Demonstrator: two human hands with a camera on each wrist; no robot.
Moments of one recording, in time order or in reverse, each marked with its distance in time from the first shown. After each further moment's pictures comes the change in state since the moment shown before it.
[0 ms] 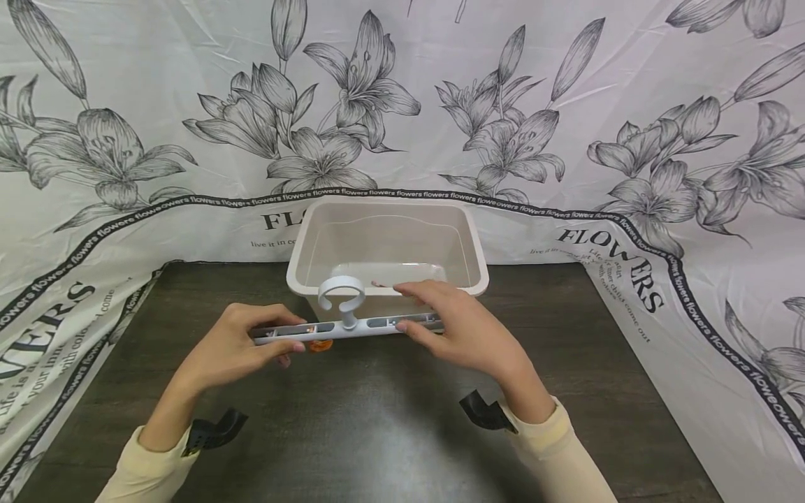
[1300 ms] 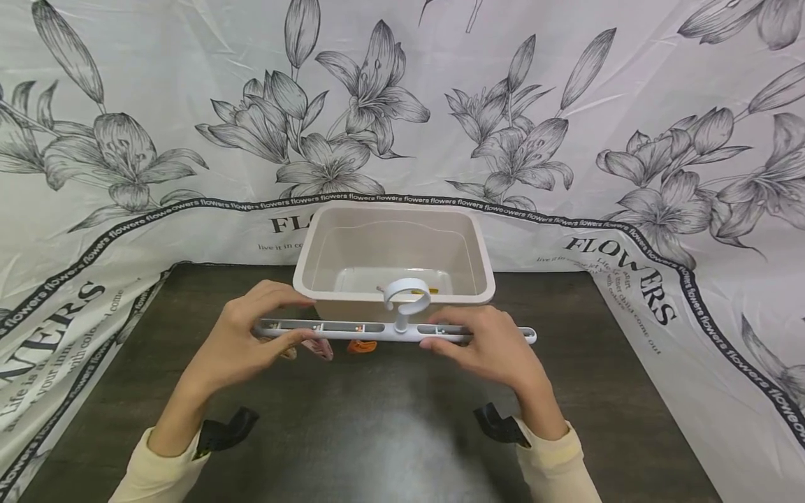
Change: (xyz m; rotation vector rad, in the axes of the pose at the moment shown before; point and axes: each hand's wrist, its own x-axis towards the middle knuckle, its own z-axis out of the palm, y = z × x) left_hand 0.008 0.013 0.002 0.177 0.254 0.228; right_hand -0.025 0.030 0.011 -0.071 0.115 0.067
